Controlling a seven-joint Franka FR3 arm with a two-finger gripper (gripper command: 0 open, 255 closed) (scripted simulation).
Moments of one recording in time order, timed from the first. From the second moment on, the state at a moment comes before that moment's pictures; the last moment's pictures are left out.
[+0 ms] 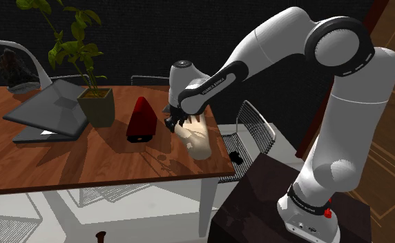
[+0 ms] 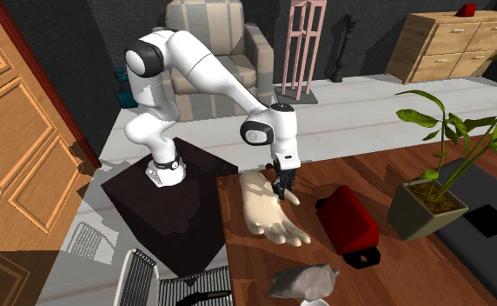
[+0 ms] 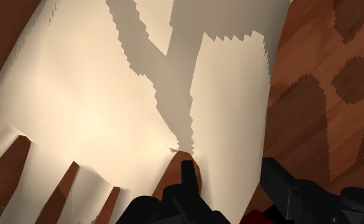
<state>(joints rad) 0.07 0.17 0.10 -2.15 -0.22 2.49 0.40</state>
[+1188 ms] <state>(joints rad) 0.07 0.09 0.11 -2.10 -0.18 2.35 0.36</state>
